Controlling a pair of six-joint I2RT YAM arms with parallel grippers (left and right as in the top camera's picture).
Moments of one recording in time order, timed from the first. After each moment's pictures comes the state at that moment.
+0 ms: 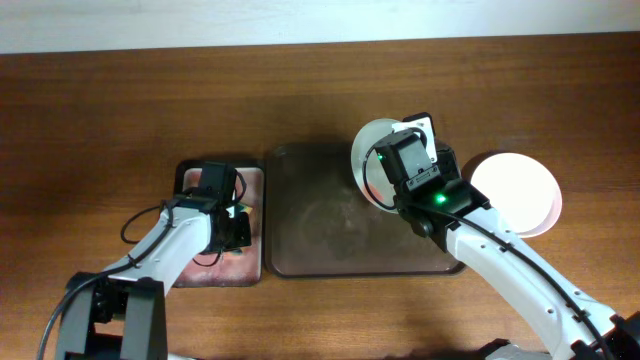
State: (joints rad) left arm -0.17 1.62 0.83 -0.63 -0.03 -0.28; right arm 0.49 1.43 1.05 -0.56 0.67 0.08
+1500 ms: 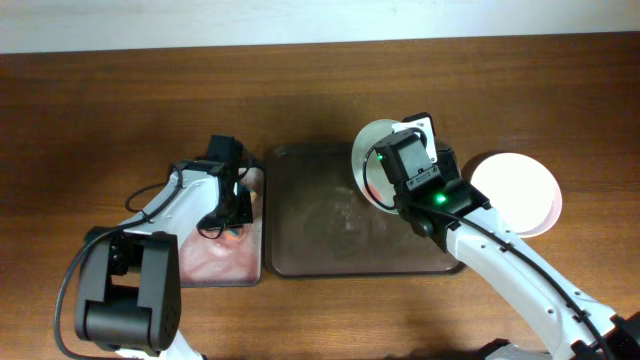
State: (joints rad) left arm -0.17 1.83 1.08 -0.78 -0.06 -0.28; right arm 0.49 1.43 1.05 -0.57 0.67 0.08
